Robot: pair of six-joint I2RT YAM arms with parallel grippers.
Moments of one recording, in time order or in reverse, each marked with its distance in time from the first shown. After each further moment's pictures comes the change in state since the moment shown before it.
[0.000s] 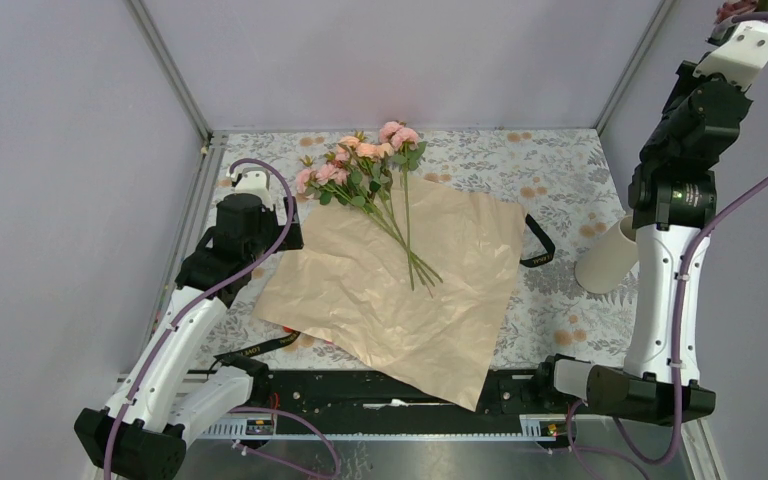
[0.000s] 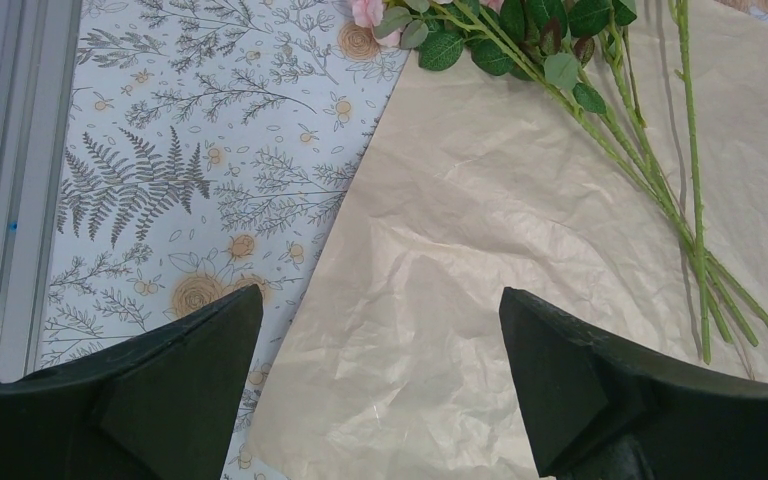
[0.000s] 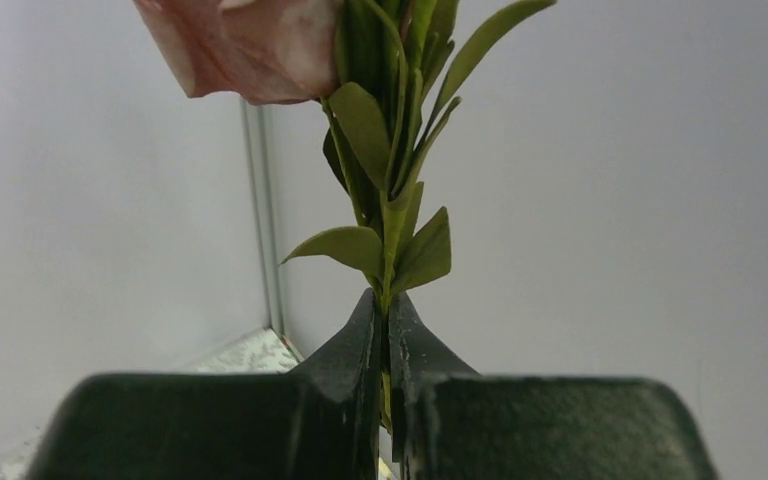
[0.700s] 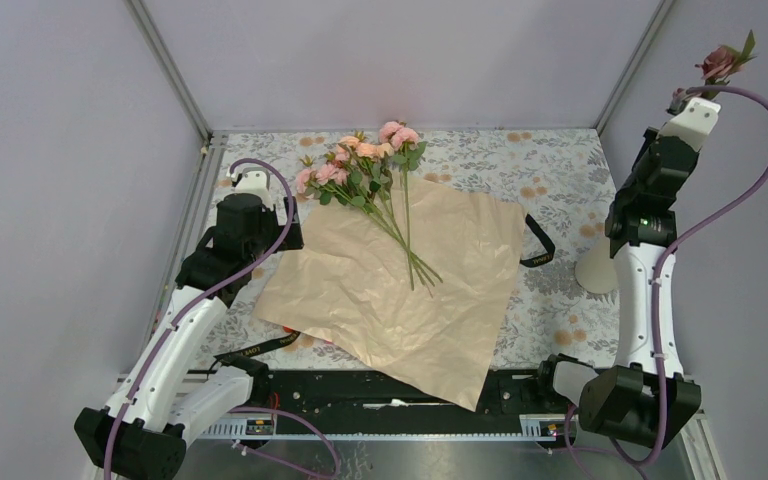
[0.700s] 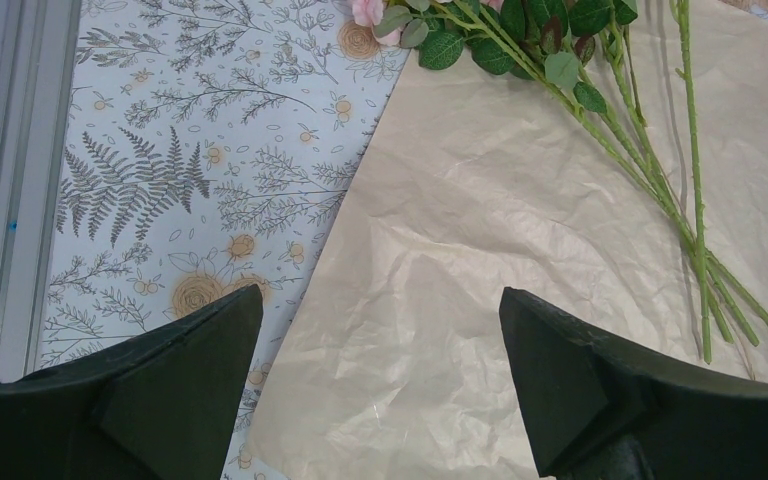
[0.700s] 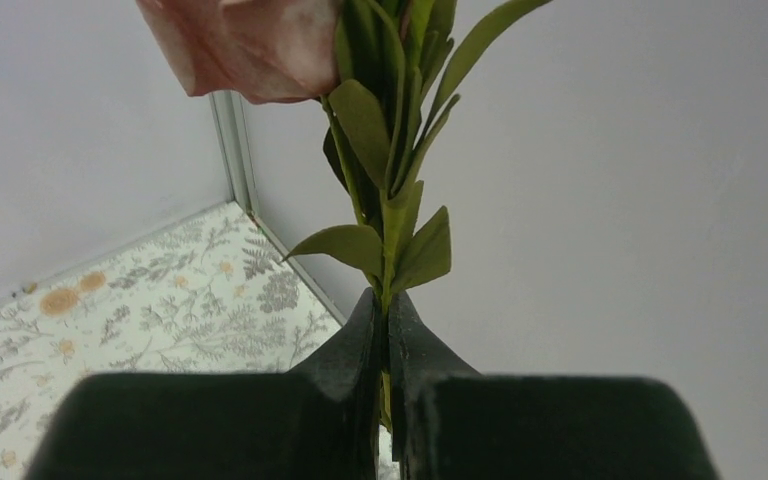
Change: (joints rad) left arm 0.000 0.002 0.000 0.000 0.000 0.000; right arm -0.099 -0.095 -0.497 0.166 -0.042 0.084
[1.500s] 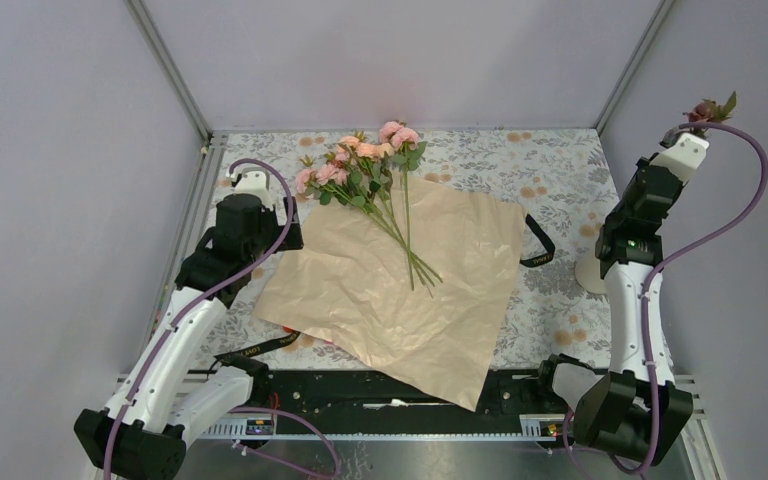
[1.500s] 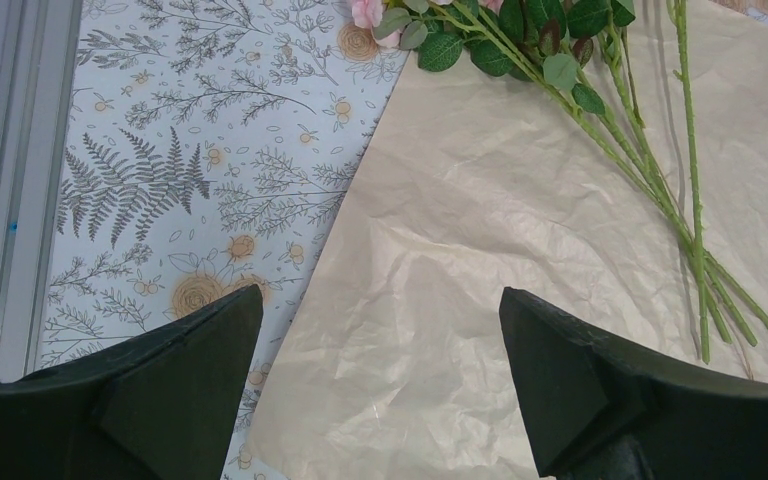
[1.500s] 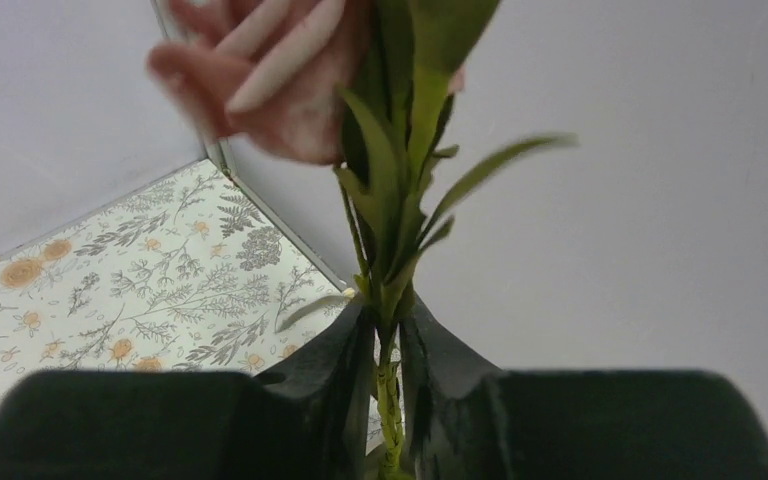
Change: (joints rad) left arm 0.000 -0.003 0.000 0.000 0.000 0.000; right arm -0.026 -0.084 -0.253 0.103 0.035 0.069
